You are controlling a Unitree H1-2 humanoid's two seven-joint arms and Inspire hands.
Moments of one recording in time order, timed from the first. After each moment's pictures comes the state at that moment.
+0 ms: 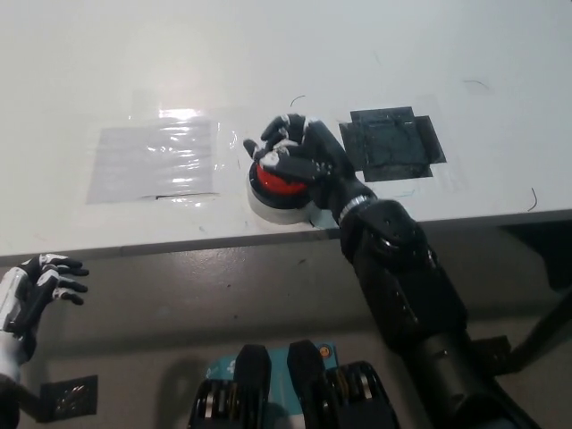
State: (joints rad) left_arm -0.18 0.29 0.25 0.16 -0.17 0.04 -0.11; right_arm -0.79 0.14 0.05 0.66 0.22 0.10 0.08
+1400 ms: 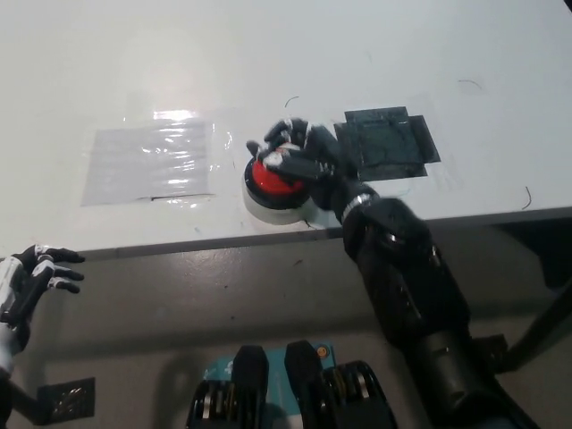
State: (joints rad) left_arm -0.20 0.32 0.24 0.16 -0.17 0.05 -0.11; right_arm -0.84 0.15 0.00 0.59 0.23 0.23 0.08
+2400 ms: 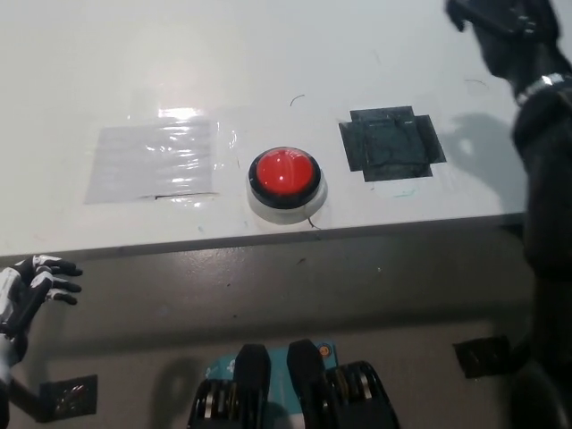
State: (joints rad) left_arm -0.18 0.32 0.24 0.16 -0.17 0.05 -0.11; right_arm -0.88 -0.08 -0.25 0.12 0.32 0.44 0.05
